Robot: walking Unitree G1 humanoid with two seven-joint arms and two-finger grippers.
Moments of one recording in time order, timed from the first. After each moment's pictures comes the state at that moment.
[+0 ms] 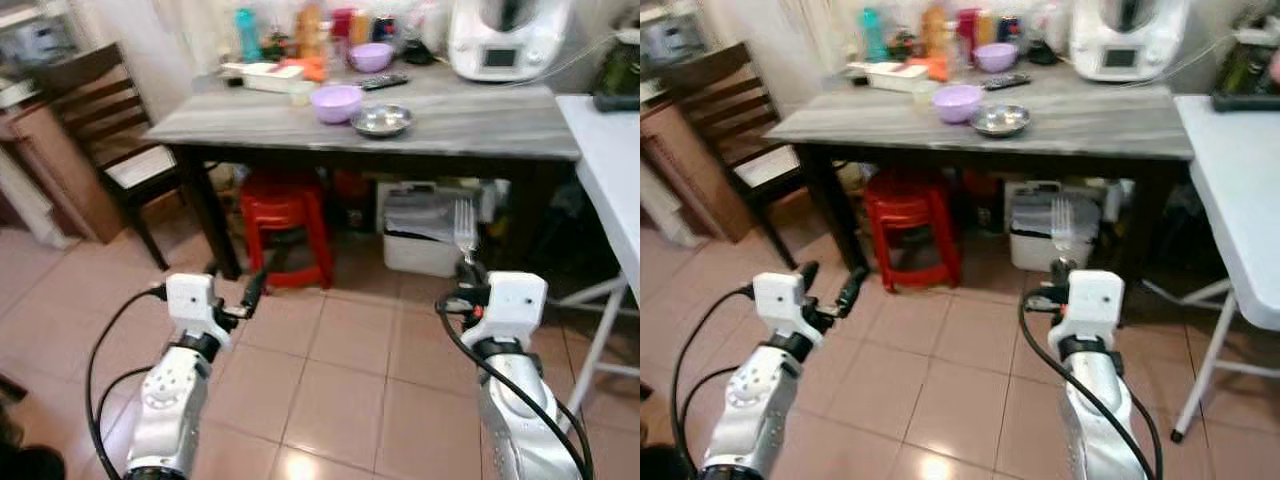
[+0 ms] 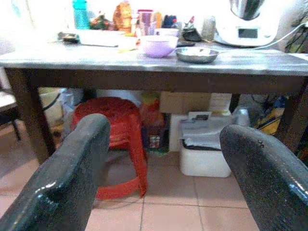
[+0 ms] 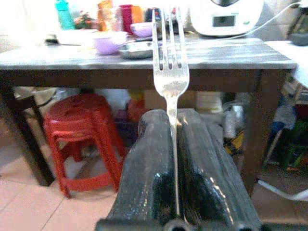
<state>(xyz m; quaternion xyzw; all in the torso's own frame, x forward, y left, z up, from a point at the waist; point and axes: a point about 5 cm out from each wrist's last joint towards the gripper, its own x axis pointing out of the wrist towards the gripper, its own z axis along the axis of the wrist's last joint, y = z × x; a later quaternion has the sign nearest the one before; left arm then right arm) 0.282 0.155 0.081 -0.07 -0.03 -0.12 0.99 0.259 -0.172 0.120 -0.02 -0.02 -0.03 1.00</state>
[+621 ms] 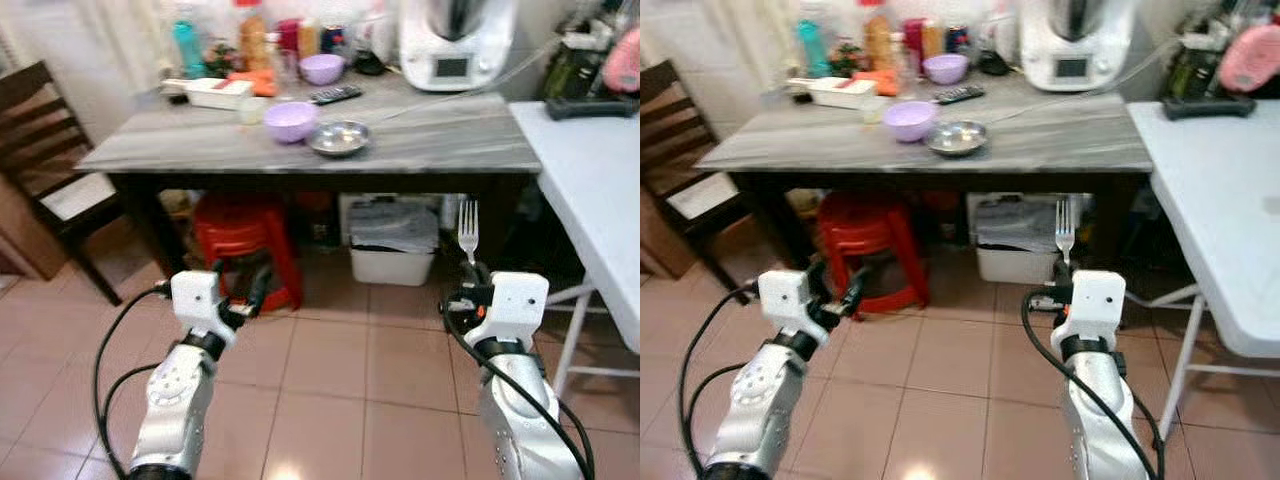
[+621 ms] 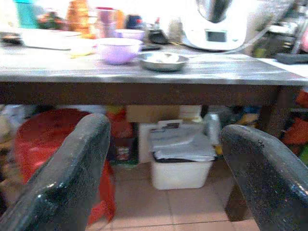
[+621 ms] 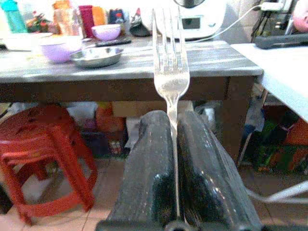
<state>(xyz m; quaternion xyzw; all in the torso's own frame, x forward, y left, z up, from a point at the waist) 0.285 0.144 0.083 -0.08 -0.03 -0.14 0.99 0.260 -0.176 0.121 -0.02 -0.02 -0.04 1.00</state>
